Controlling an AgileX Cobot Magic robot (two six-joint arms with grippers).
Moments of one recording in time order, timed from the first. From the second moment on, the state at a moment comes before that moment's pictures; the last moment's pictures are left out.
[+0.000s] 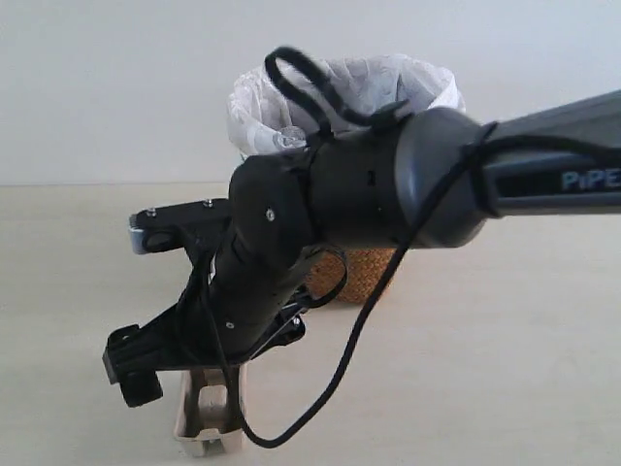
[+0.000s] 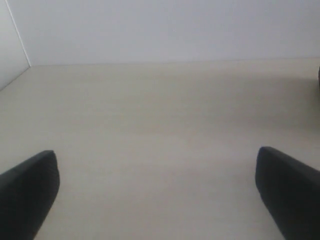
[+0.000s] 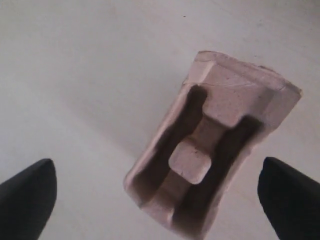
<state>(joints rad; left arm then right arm) 0.10 0.00 0.00 -0.02 0.31 0.06 0.94 1.92 -1.37 0.23 0.59 0.14</state>
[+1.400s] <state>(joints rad) 0.10 0.00 0.00 -0.02 0.31 0.06 0.96 1.52 -1.38 -0.18 0.70 0.27</state>
